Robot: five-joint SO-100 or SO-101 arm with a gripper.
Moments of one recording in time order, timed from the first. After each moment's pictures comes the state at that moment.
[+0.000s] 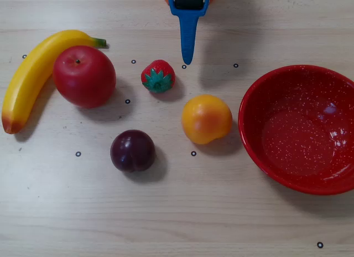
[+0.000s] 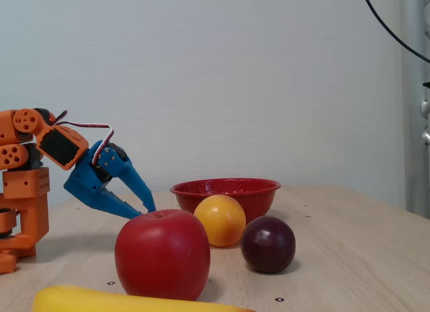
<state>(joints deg) -1.3 184.5 178.6 50.5 4.7</state>
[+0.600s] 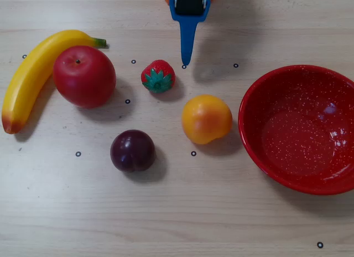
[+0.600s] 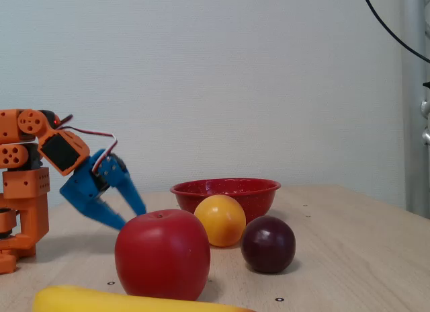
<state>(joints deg) -1.3 173.3 173.4 50.5 8.4</state>
